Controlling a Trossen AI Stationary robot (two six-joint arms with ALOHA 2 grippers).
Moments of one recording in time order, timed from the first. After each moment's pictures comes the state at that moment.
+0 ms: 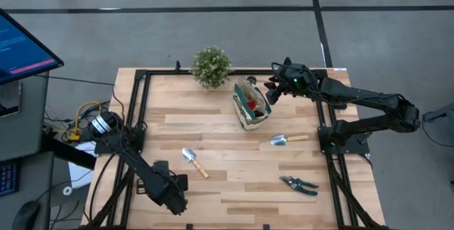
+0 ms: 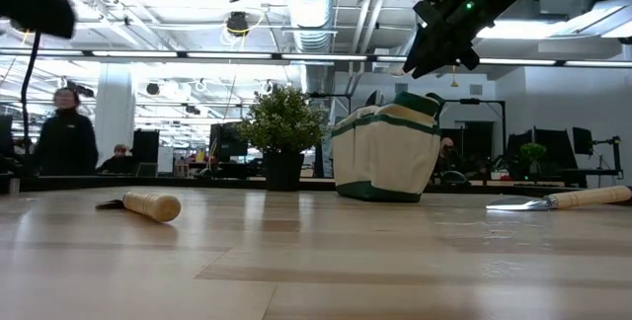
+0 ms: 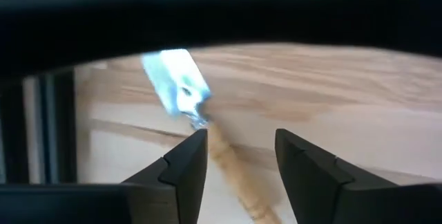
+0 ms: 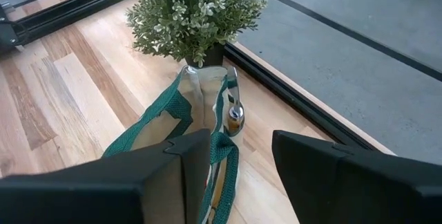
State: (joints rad) left arm -0.83 1.63 1.26 -1.25 0.00 -2.41; right arm -0.41 1.13 0.88 -0.33 0.21 0.21
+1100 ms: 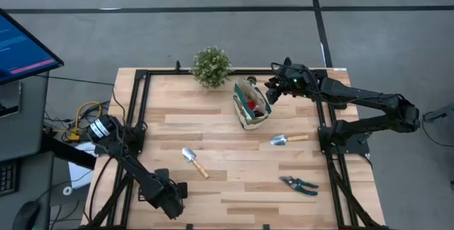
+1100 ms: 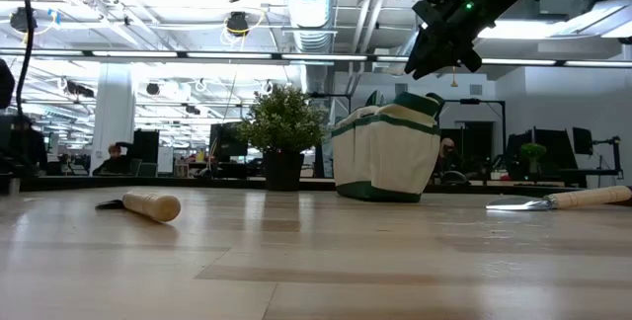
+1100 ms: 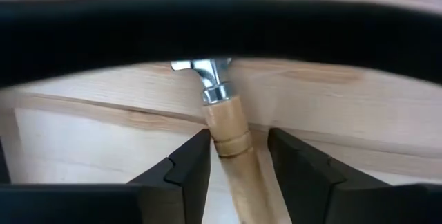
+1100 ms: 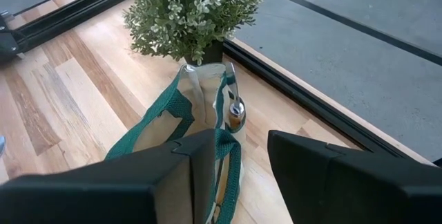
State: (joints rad) left arm -0.90 1.71 1.09 -0.87 0.04 -2.45; right arm -0.41 1.13 0.88 -0.34 0.21 0.26
